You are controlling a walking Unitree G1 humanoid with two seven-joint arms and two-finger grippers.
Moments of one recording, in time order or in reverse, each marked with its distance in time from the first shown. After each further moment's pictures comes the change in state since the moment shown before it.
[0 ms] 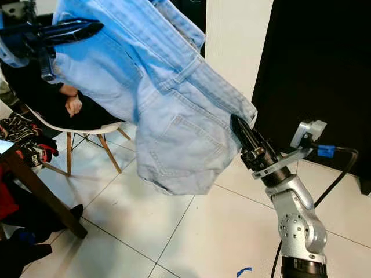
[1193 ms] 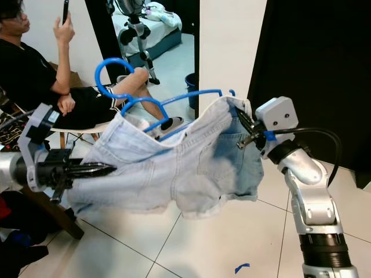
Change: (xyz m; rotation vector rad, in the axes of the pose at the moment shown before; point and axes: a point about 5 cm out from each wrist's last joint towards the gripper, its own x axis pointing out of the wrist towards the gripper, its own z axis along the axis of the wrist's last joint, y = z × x) left arm -0.069 -0.137 -0.110 -0.721 0.306 -0.271; right arm 0.023 -0.017 0.018 -0.788 0.283 -0.037
